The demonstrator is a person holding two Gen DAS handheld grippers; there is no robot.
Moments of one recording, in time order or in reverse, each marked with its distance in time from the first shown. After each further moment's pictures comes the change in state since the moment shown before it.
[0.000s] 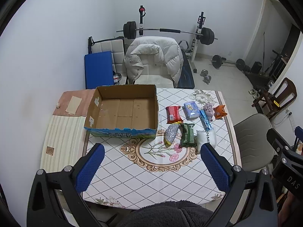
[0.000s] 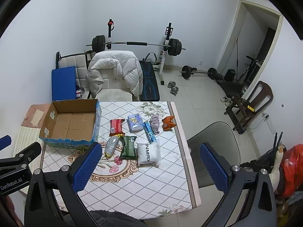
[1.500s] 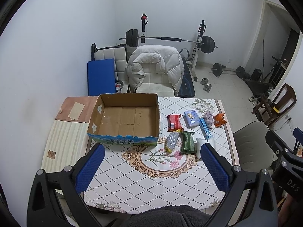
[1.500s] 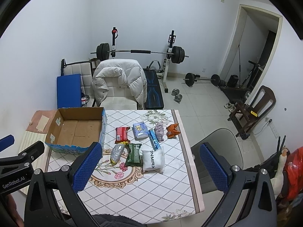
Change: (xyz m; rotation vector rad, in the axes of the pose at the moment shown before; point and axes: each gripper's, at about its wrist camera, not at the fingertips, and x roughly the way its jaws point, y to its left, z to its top) left arm -0.018 0.001 0.004 -0.013 -0.067 0.003; right arm -0.028 0.011 0.010 0.002 -0.058 0.028
